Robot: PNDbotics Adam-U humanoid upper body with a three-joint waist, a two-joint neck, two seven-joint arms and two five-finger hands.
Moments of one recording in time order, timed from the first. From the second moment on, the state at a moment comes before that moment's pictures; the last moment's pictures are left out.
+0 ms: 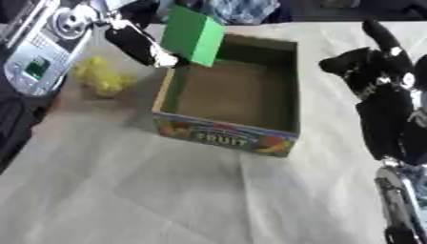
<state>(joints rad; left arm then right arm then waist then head) -1.24 0.27 -0.38 -1.28 -0.74 -0.03 -0.44 -0.27 -0.31 -0.07 -1.98 -0.26 -0.28 0.15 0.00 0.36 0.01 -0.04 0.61</state>
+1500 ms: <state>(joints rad) -1.19 0.17 -0.43 -1.16 -1.18 -0.11 -0.28 -0.29 -0.29 -0.07 -1.98 -0.27 -0.27 0.15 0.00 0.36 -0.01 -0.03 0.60</state>
